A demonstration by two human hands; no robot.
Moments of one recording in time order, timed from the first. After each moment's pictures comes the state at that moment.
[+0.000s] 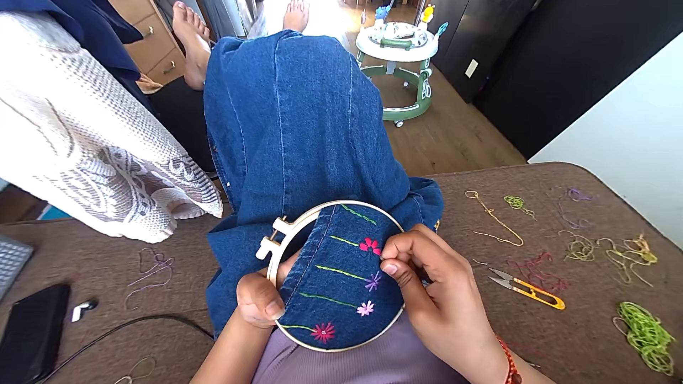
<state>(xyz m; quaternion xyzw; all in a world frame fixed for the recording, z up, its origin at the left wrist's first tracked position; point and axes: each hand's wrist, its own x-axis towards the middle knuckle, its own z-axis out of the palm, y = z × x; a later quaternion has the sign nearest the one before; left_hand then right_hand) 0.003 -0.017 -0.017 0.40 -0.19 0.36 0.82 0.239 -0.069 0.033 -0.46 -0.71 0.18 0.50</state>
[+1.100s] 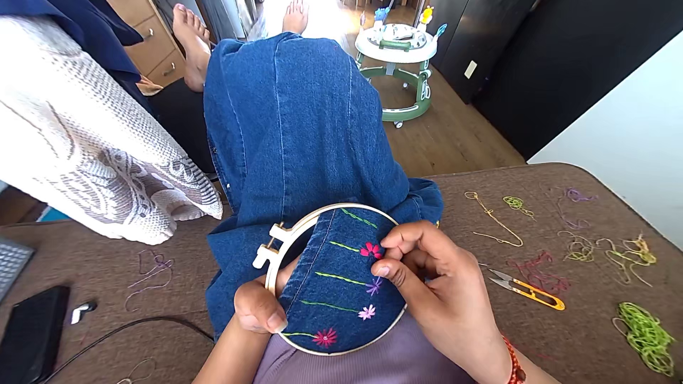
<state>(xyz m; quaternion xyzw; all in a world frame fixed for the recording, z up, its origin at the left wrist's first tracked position) 0.000 -0.019 -0.014 0.43 -0.17 0.33 0.82 0.239 -0.065 0.043 -0.43 -0.70 0.23 0.53</state>
